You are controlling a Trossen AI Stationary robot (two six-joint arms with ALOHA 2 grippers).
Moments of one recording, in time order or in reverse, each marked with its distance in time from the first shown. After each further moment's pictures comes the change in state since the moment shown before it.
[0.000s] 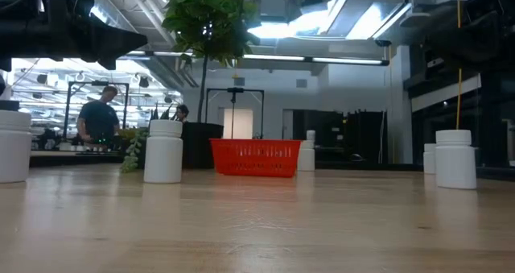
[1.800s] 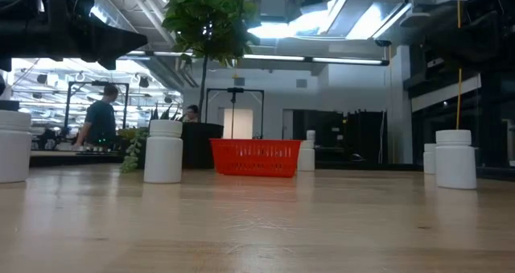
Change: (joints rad) left arm 0.000 0.000 0.000 0.000 0.000 0.000; right arm 0.000 0.000 0.000 0.000 0.000 0.000
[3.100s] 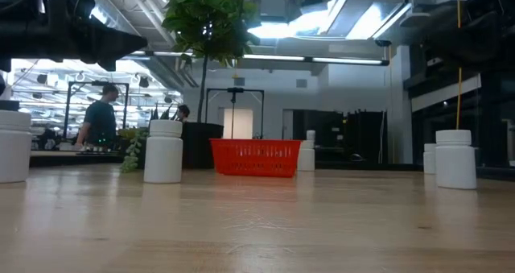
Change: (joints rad) left arm 0.000 0.000 0.000 -0.022 0.000 0.000; right arm 0.000 0.000 0.000 0.006 0.027 -0.050
